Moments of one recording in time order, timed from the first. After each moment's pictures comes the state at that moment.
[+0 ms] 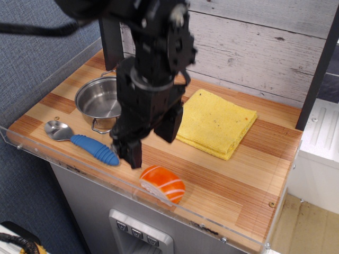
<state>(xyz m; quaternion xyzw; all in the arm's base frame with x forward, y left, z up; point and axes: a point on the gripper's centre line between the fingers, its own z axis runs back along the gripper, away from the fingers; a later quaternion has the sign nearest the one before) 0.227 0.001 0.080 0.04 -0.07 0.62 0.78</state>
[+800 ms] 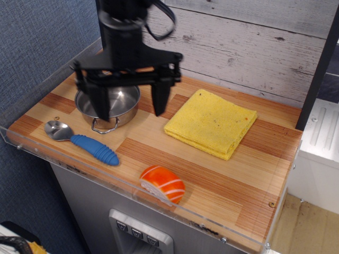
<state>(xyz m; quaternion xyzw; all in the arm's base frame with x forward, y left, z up) 0.227 0.027 0.126 0.02 -0.05 0.27 0.96</state>
